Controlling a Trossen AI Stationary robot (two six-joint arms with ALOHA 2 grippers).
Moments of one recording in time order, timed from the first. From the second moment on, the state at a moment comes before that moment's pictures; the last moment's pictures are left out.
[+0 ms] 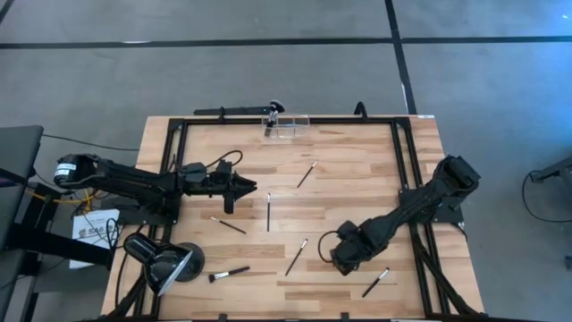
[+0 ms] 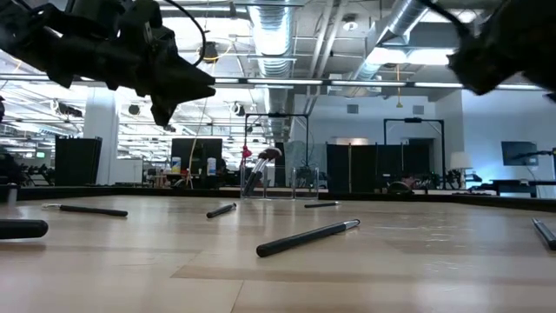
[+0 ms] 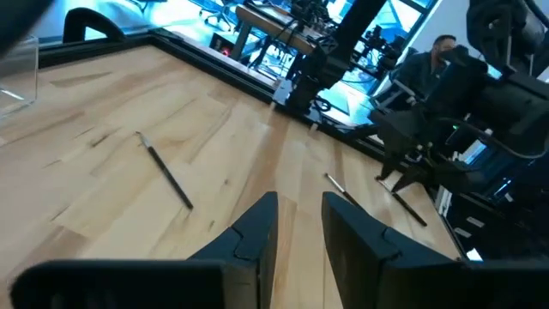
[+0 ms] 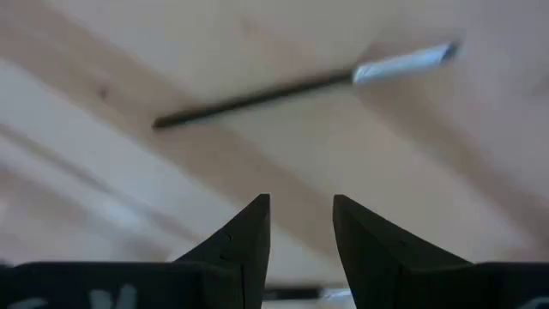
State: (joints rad) left arm 0.04 1.08 0.25 0.68 -0.01 -0.41; right arm 0.59 1.71 1.12 -0.94 -0.13 1.49
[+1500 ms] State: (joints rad) left arm 0.03 0.97 0.25 0.71 0.01 -0.40; right arm 0.55 1.72 1.12 -0.95 0.11 1.72
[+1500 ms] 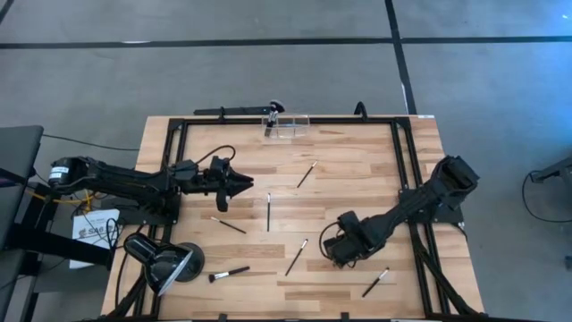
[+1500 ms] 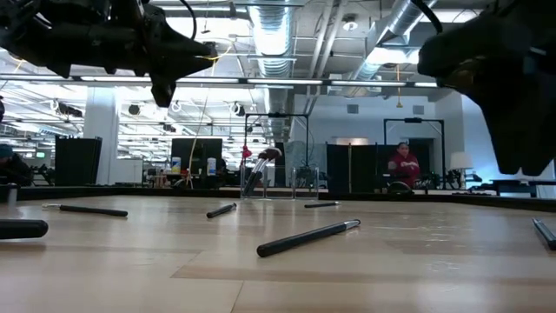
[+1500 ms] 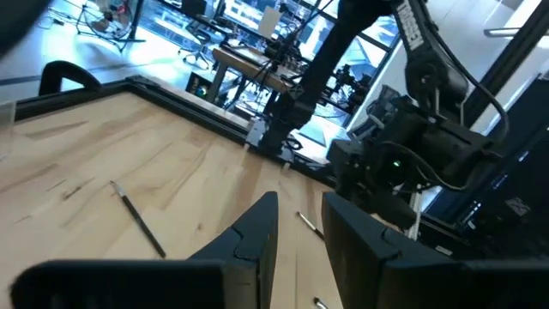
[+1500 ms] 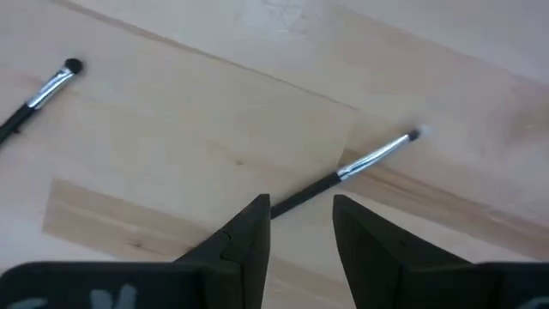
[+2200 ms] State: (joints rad) left arm 0.02 0.97 0.25 0.70 0.03 -0.41; right arm 0.53 1.85 1.12 -0.95 0.07 1.75
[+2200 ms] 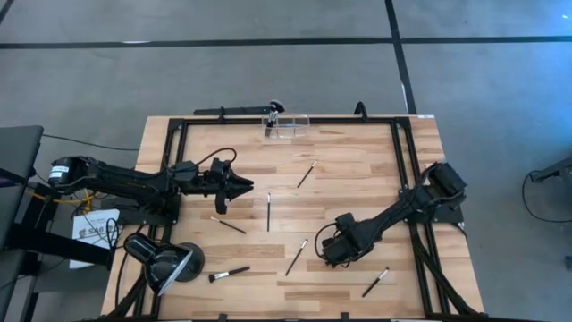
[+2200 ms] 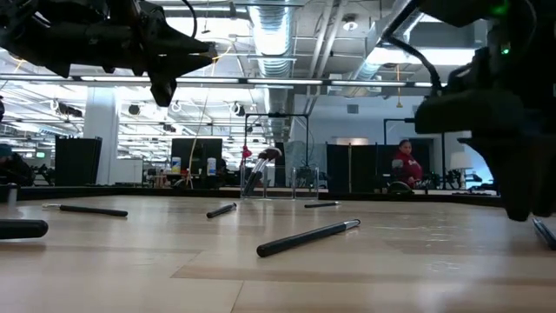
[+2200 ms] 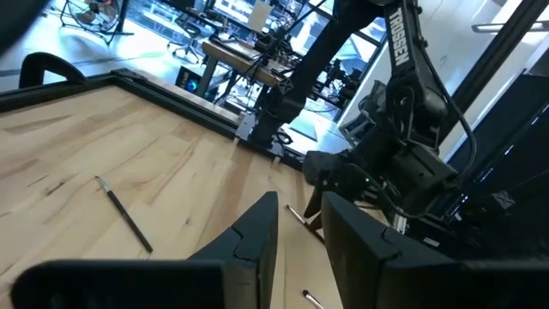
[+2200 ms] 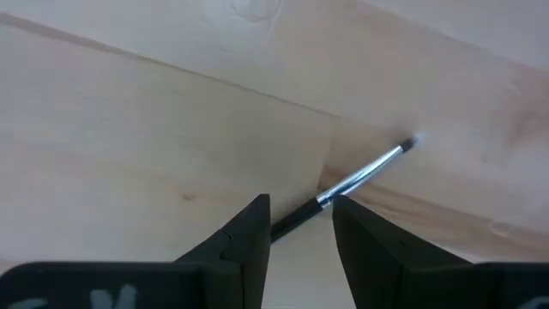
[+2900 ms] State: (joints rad) left arm 0.02 0.97 0.25 0.70 0.04 -0.41; right arm 0.56 1.88 1.13 -0.92 0.06 1.75
